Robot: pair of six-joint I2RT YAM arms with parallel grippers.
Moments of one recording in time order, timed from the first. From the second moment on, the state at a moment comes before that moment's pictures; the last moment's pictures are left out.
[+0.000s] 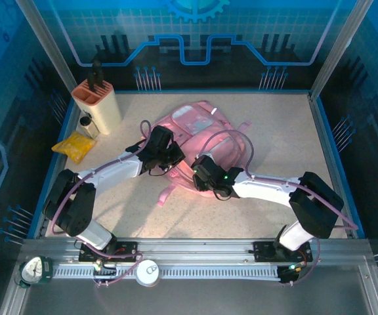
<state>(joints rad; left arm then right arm) -0.52 1.56 0.99 -0.28 0.18 -1.16 0.91 1.56 0.90 -0.32 0.30 0.54</state>
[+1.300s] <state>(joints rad) -0.51 1.57 1.03 -0.32 0.16 -1.12 0.83 1.36 0.69 -0.16 0.08 0.48</state>
